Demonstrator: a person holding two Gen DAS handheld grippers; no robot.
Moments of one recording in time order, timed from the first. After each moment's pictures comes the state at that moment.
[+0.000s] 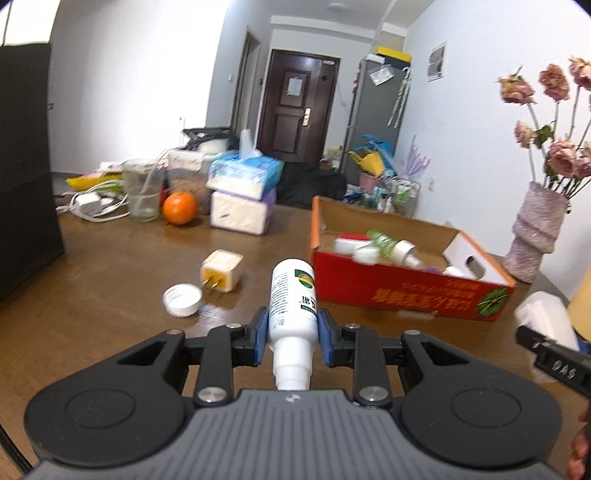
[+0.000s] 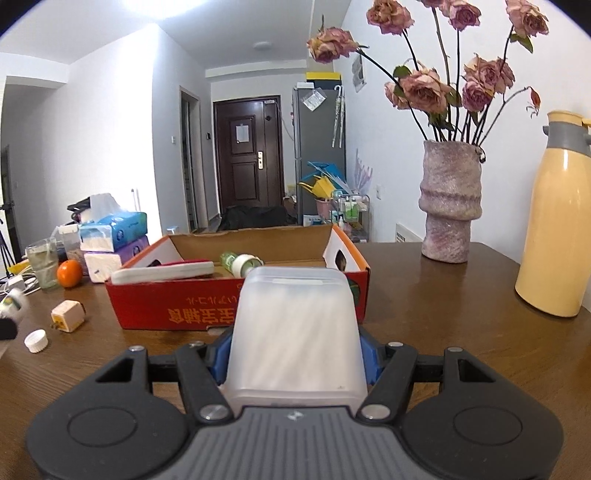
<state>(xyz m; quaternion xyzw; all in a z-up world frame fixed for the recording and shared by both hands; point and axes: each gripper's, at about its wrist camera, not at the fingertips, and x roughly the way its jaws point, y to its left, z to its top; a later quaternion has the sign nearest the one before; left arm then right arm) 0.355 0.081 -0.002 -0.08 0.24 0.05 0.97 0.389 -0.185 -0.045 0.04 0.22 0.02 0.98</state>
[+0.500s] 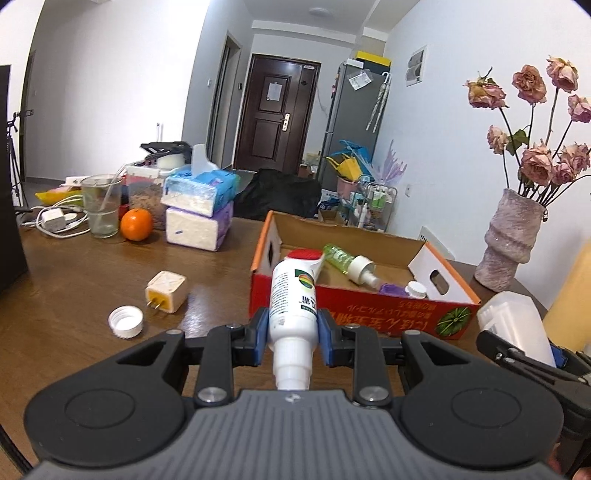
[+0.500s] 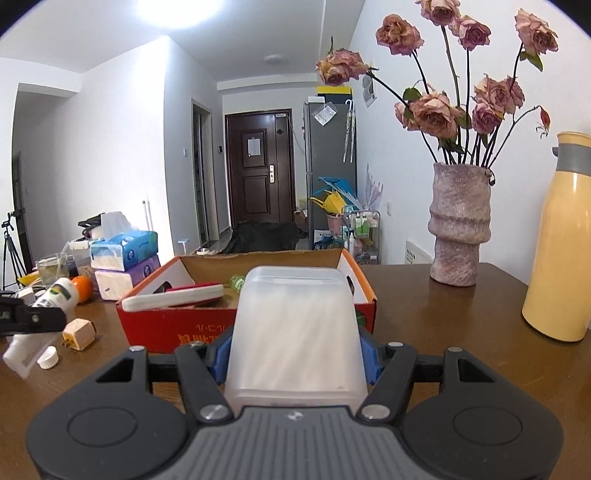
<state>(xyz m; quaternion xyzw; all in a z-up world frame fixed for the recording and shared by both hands) 0.380 0.040 0.017 -0.09 0.23 0.02 0.97 0.394 -0.188 -0.025 0.03 0.19 0.04 0.98</state>
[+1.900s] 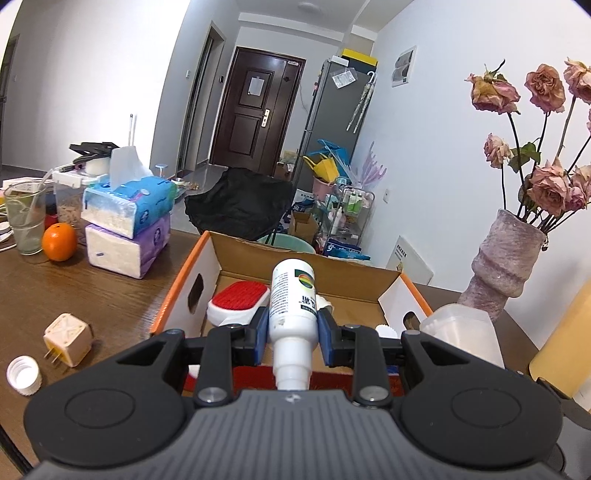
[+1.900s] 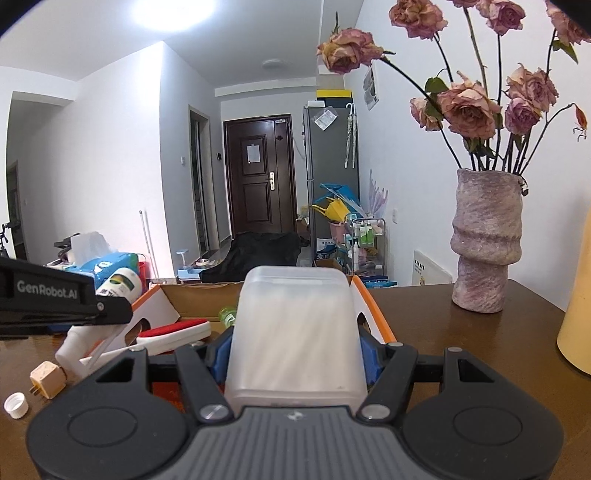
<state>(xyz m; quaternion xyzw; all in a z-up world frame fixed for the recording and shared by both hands) 0.501 -0.001 0.022 -0.12 0.23 -0.02 0.97 0.495 -0.186 -0.027 0.04 0.19 0.04 0.98</state>
